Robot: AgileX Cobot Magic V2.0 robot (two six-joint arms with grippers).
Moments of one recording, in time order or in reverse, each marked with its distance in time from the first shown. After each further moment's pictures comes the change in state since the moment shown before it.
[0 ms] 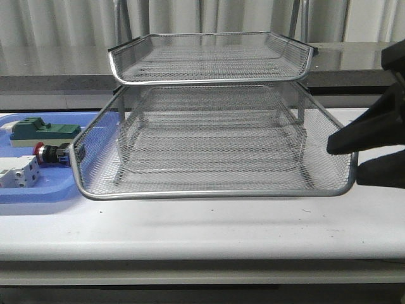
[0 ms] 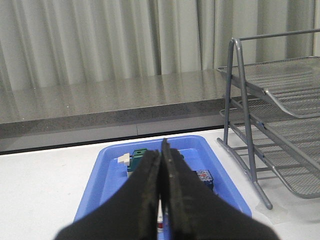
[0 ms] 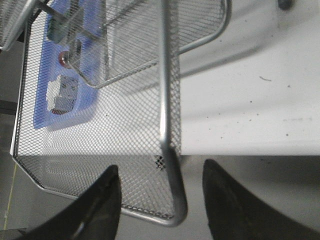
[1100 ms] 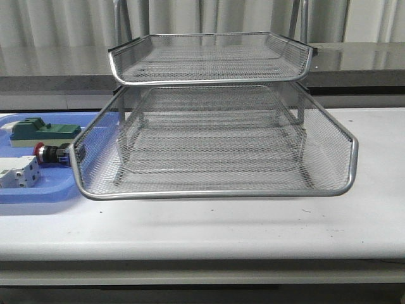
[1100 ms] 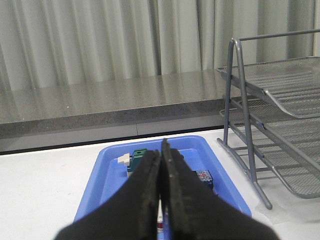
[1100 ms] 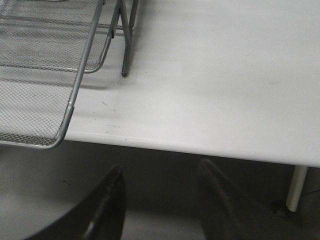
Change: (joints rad) left arm 0.000 0.000 0.000 0.000 0.000 0.000; right arm 0.000 -0.629 -0.351 -1.598 0.299 1.090
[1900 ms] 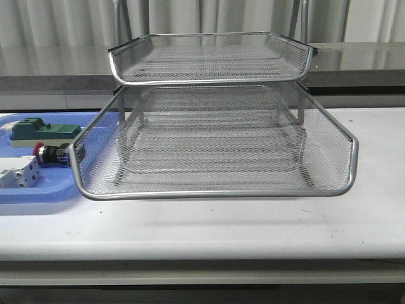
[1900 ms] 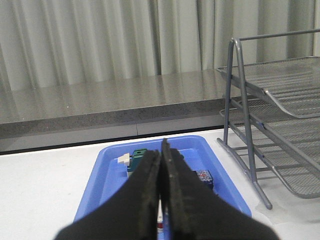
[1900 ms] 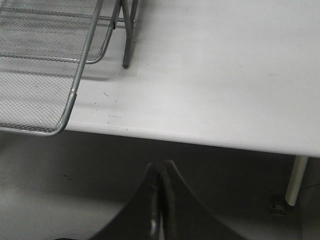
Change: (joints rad) left arm 0.000 0.000 0.000 0.000 0.000 0.000; right arm 0.000 -0.037 0.000 -0.002 0.049 0.003
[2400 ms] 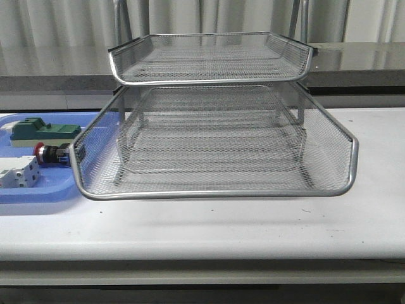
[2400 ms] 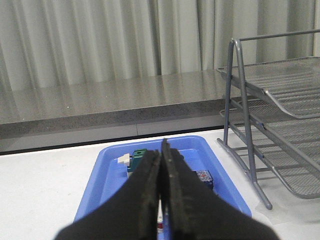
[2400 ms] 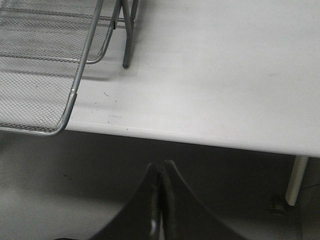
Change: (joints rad) left arm 0.000 0.000 0.000 0.000 0.000 0.000; right arm 0.000 0.000 0.000 0.000 0.000 0.000
